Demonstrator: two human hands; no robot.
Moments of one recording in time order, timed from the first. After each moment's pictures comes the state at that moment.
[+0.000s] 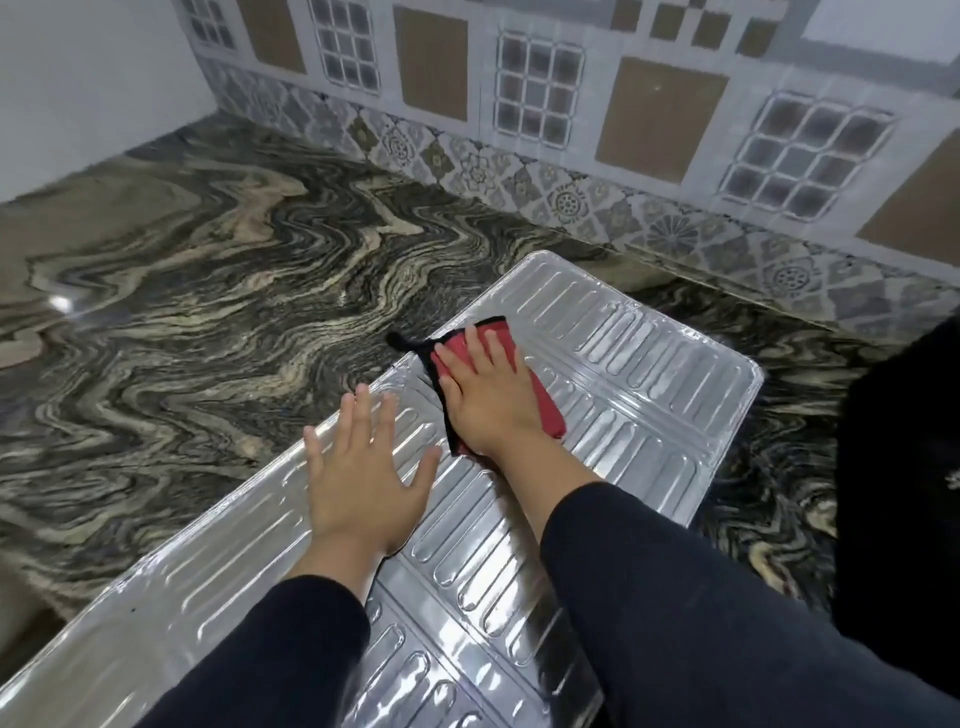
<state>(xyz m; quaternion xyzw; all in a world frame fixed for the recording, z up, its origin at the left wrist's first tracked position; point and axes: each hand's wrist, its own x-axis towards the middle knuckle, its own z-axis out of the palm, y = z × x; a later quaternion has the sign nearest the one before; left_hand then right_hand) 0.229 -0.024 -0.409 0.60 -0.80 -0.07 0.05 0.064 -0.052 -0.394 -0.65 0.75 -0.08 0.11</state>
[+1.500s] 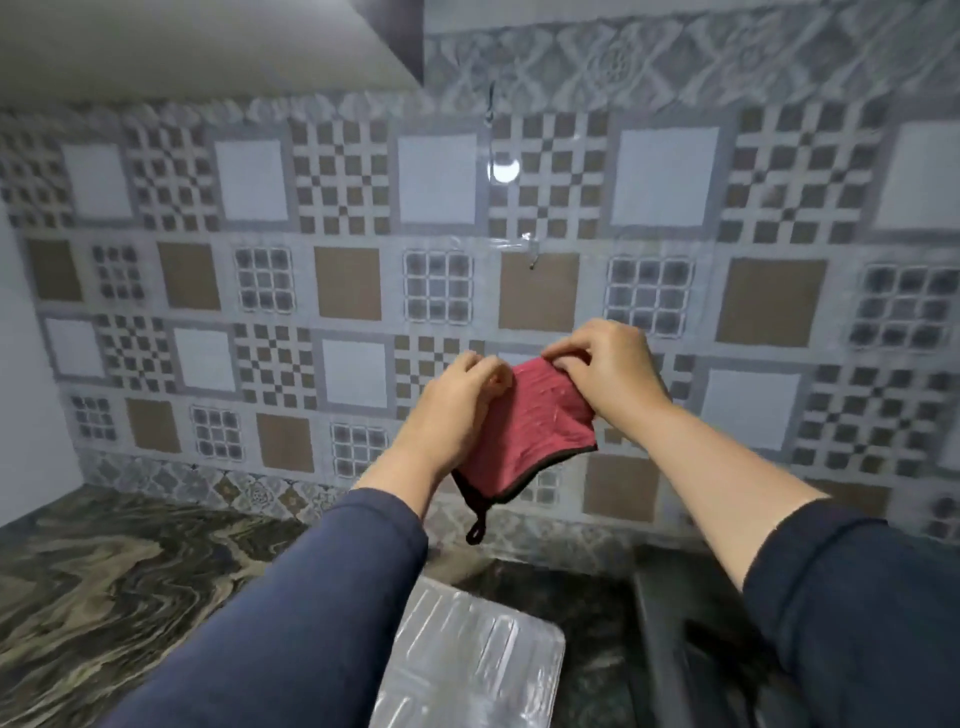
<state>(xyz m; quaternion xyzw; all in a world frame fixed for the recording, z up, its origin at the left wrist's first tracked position) -0.018 -0.040 -0.062 0.14 -0.89 -0.13 0.41 -0.140 0.085 -0.013 -0.51 0.74 -0.41 -0.18</state>
